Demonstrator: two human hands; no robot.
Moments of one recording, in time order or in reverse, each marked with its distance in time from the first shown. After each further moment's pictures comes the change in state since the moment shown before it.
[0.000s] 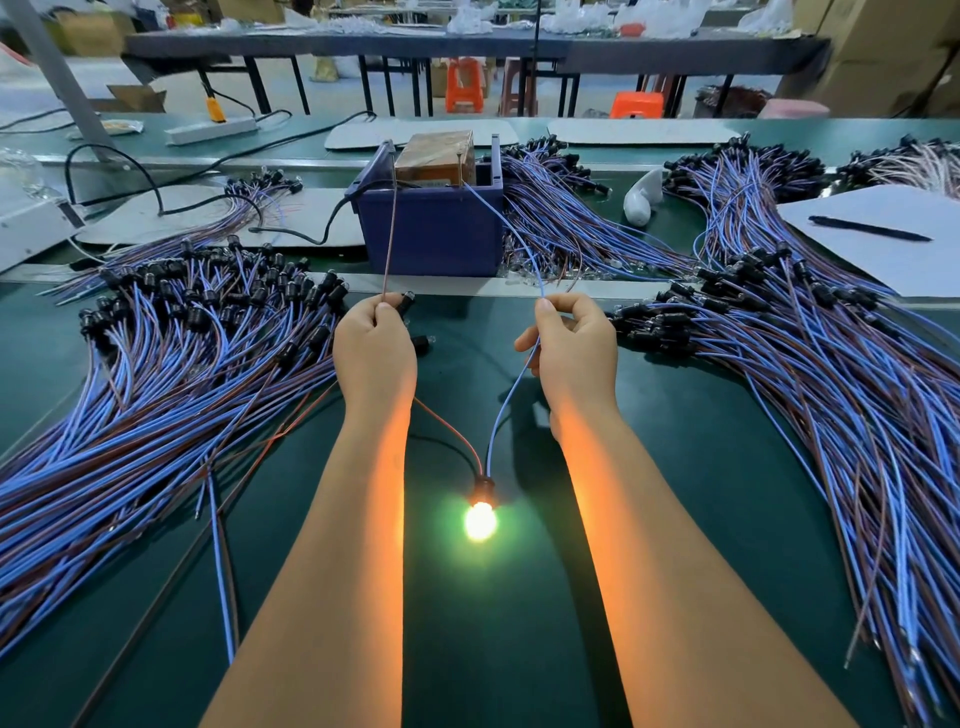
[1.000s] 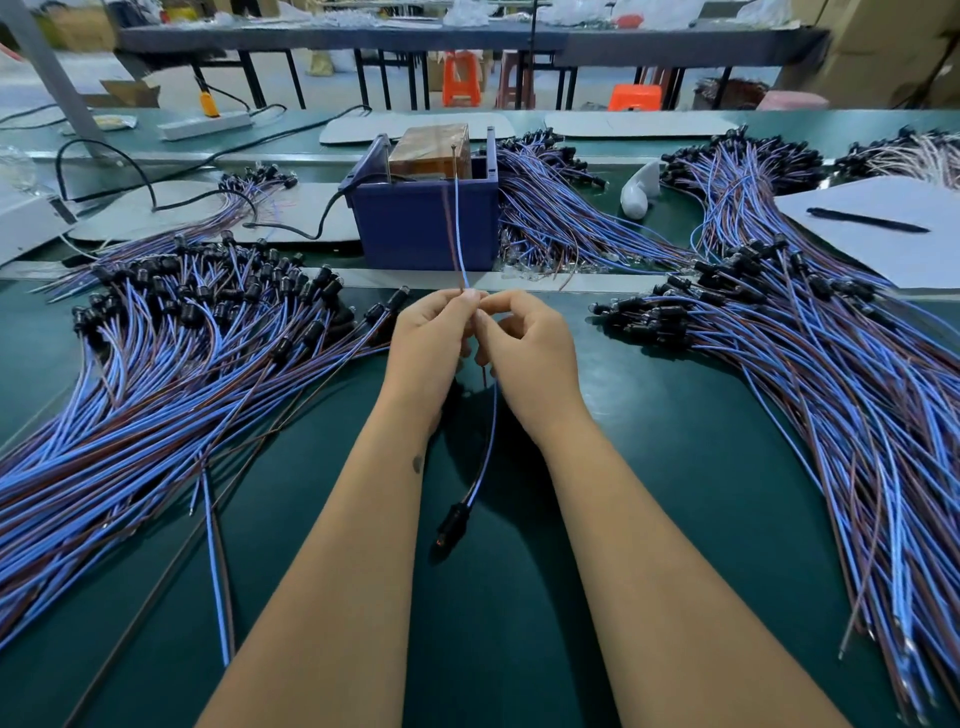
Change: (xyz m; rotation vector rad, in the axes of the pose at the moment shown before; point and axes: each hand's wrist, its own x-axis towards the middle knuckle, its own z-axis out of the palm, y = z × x) left_hand -0.032 0.016 0.020 -0.212 -0.436 -0.018; right_hand -0.016 -0.003 0.013 -0.141 -0.222 -0.206
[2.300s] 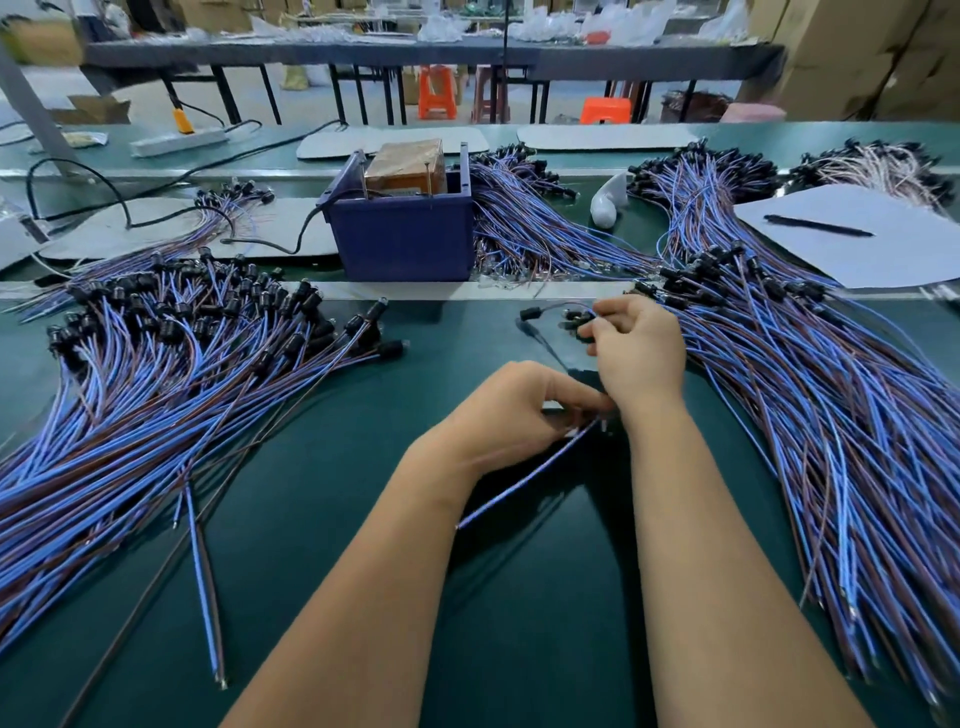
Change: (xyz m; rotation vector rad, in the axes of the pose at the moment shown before) left_hand -0.037 -0.002 0.042 0.577 -0.756 0.313; right_hand 0.021 0.021 -0.091 -0.211 0.291 0.172
